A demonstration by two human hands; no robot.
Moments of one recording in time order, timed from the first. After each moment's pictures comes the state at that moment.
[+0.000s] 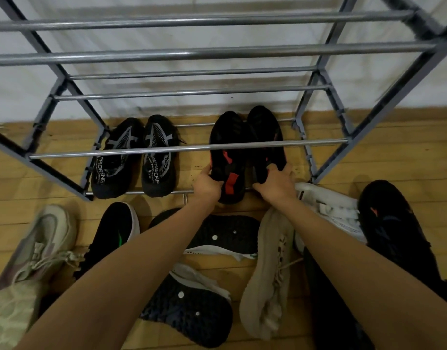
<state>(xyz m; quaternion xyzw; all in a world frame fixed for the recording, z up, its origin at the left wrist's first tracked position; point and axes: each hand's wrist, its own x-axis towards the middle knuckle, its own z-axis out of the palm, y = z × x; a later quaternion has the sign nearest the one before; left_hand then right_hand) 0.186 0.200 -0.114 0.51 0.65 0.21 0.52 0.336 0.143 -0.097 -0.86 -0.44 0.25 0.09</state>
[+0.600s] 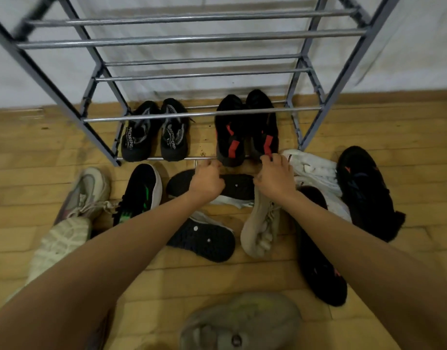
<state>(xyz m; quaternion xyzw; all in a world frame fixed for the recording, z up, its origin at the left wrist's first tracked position) 0.118 0.091 -0.046 0.78 0.54 0.03 0.33 0.282 0.027 -0.044 -0.81 -0.56 0.15 0.04</state>
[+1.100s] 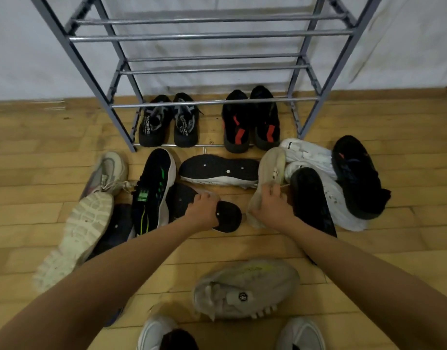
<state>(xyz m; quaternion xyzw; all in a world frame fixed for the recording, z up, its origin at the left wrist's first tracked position) 0.044 -0.009 -0.060 0.81 0.49 -0.17 0.27 0.222 -0.074 -0.060 -0.82 -0.50 0.28 0.01</state>
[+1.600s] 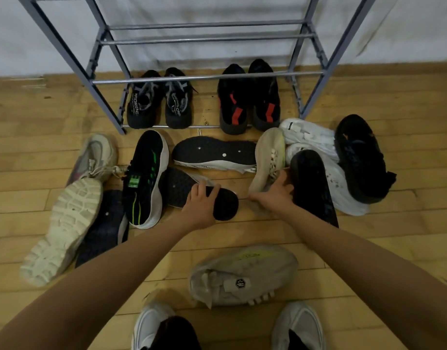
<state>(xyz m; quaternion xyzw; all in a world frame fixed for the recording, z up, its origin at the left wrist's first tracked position) 0.039 -0.023 -0.099 0.84 0.45 -0.17 0.23 0.235 -0.076 -0.090 -0.86 -0.28 0.39 0.17</state>
